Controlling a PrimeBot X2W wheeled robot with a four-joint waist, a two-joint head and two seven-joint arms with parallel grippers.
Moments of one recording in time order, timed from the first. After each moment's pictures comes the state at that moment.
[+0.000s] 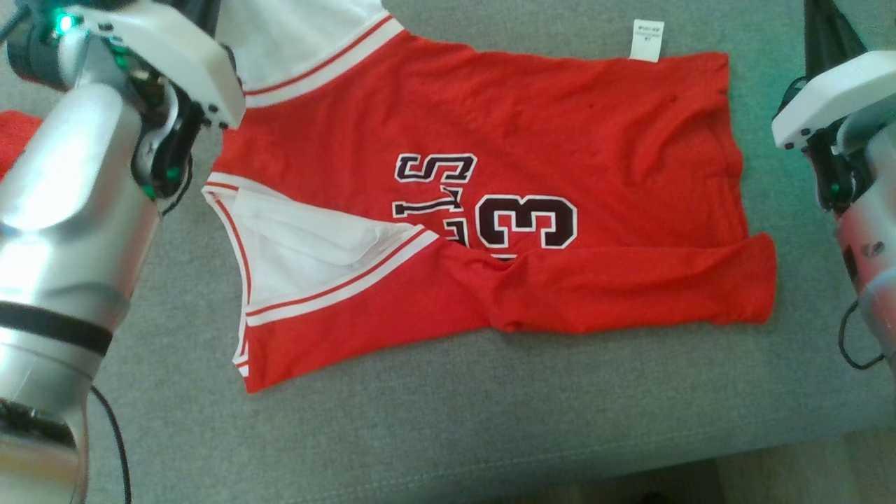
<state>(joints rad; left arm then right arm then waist) -1.04 0.34 -0.70 0.75 -0.66 -0.02 -0.12 -1.01 -0.33 0.41 1.10 0.55 0.13 -0.21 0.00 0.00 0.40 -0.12</state>
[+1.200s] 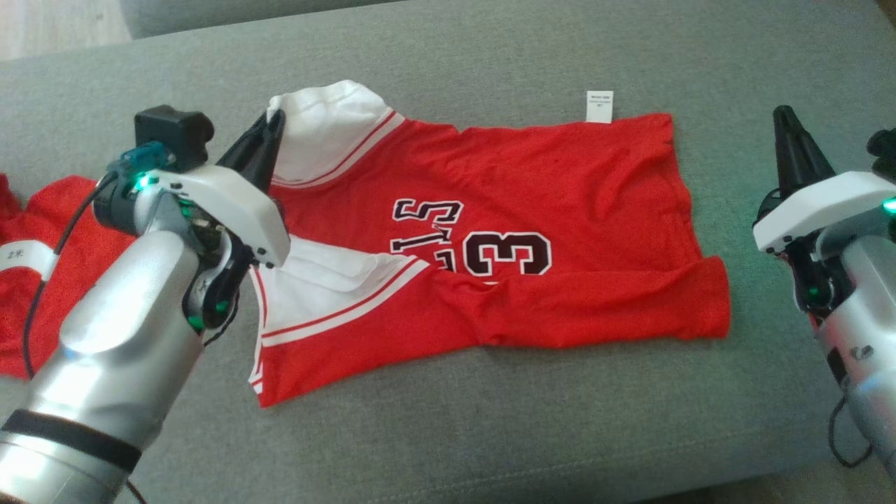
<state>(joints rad) -0.74 0.37 -0.75 0.55 -0.73 0.04 -0.12 -0.72 -0.38 0.47 0.89 0.77 0.13 -0.23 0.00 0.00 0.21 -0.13</state>
